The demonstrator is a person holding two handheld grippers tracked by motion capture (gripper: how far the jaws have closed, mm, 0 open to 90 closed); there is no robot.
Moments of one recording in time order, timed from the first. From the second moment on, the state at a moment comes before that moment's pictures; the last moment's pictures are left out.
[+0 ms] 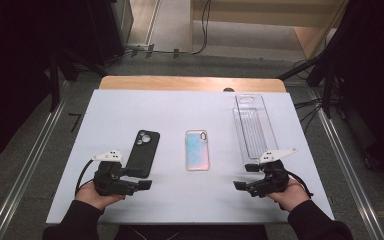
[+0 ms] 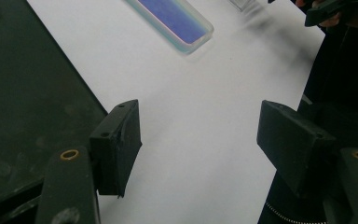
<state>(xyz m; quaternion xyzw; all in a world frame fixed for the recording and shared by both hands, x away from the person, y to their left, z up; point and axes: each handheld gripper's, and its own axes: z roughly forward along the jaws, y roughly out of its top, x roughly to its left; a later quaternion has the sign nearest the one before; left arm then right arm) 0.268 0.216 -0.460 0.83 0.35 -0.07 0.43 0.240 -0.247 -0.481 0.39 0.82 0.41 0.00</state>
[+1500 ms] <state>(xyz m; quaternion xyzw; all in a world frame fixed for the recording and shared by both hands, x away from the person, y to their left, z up) 0.269 0.217 -0.460 0.83 0.35 -0.08 0.43 0.239 -0.230 -0.472 0.38 0.83 0.41 0.01</state>
